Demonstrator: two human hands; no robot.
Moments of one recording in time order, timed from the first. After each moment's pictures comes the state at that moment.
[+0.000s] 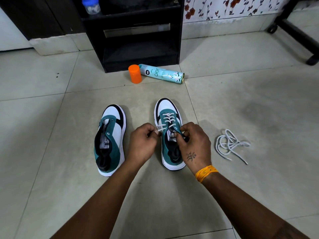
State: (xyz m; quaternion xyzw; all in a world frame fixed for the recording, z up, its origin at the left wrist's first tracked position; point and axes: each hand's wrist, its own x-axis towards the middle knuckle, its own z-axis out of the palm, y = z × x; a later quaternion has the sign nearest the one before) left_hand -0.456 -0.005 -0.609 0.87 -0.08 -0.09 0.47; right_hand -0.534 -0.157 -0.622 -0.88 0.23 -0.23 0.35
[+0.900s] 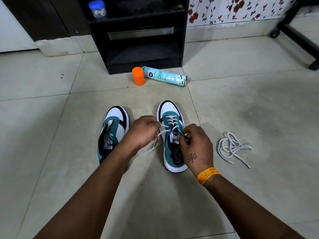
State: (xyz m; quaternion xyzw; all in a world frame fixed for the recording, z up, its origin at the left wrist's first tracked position) left_hand -0.434 -0.004 -0.540 0.86 -0.10 -0.23 0.44; right_hand -0.535 -0.155 -0.615 -0.90 0.23 -0.20 0.32
